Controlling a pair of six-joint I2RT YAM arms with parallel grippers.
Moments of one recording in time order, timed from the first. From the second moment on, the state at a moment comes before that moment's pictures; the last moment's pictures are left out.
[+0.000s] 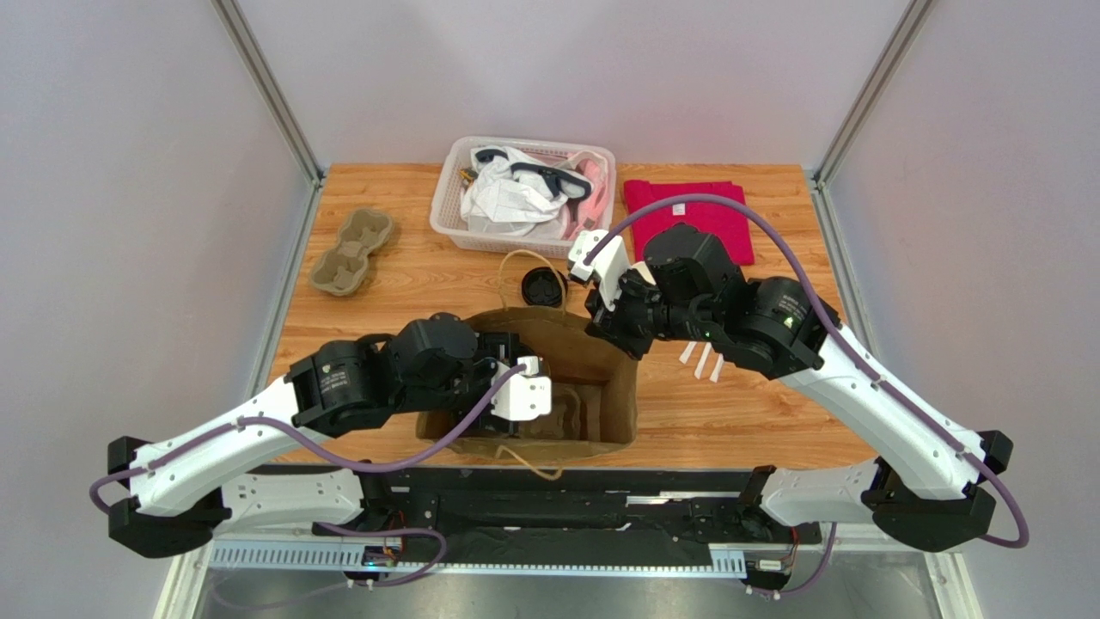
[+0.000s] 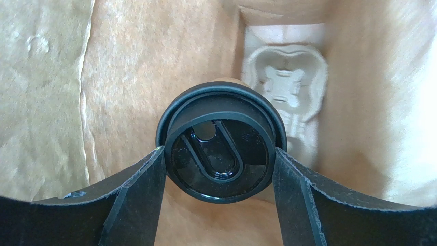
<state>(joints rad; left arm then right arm) -1.15 0.95 1.20 -0.94 -0.05 0.62 0.96 1.23 1.60 -0.96 -0.12 -0.18</state>
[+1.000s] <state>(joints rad) -1.17 1.05 1.00 -0.60 -0.17 0.66 1.17 1.08 1.34 -0.77 0.23 -0.27</state>
